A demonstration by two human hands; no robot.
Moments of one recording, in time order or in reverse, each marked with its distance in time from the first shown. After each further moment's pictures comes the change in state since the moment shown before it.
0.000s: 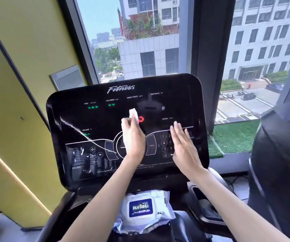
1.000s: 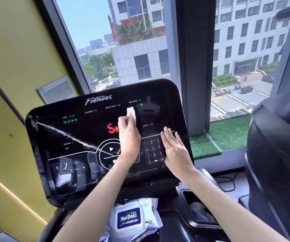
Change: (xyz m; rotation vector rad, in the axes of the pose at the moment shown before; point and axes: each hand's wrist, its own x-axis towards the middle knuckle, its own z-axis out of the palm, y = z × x) left_hand 0.016 0.037 0.032 0.028 -0.022 0.187; right_hand -0.005 0.033 -0.009 0.002 0.030 -0.013
